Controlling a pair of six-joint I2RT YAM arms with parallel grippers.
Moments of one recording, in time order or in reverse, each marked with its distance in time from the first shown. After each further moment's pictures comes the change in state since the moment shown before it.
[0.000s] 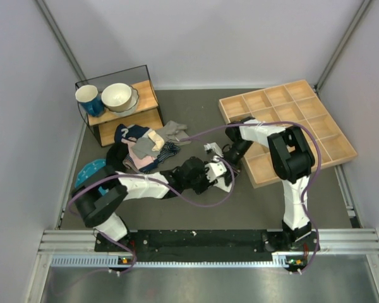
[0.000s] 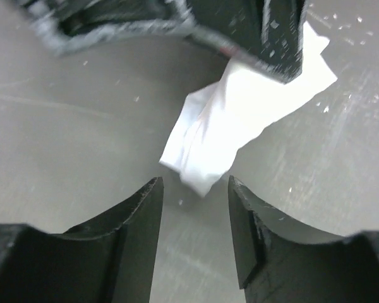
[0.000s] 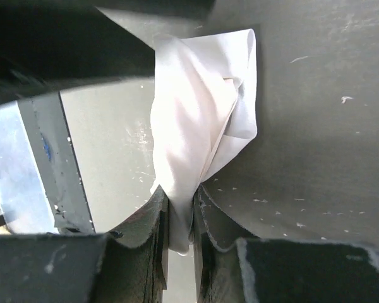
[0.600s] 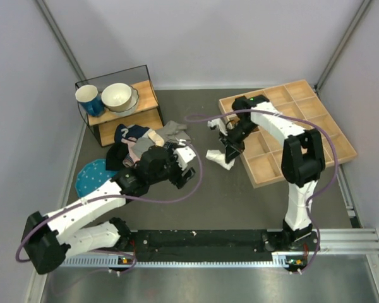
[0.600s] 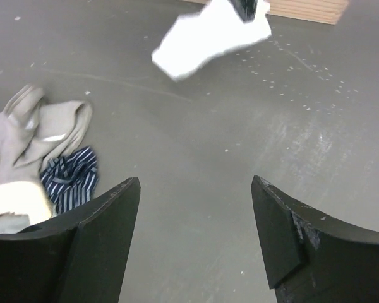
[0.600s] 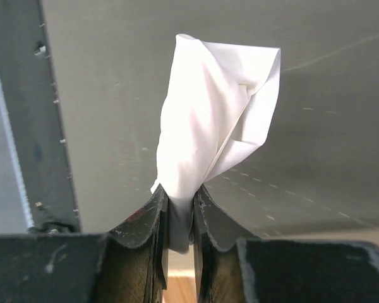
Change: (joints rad) left arm 0.111 -0.592 -0.011 -0.394 0.045 -0.024; right arm -0.050 -0.089 0.222 -0.143 0.002 -0.047
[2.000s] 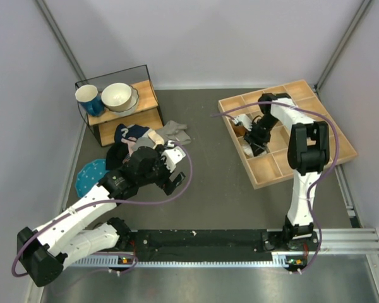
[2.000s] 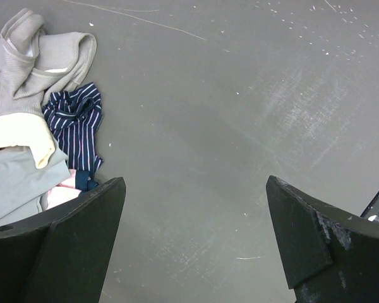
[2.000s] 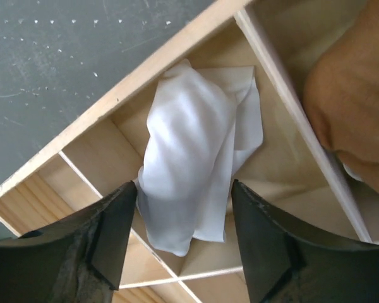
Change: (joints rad) left arm 0.121 -0.138 0.022 -0.286 0.027 0.004; right arm -0.277 0.134 0.074 0.072 0.365 -0.087
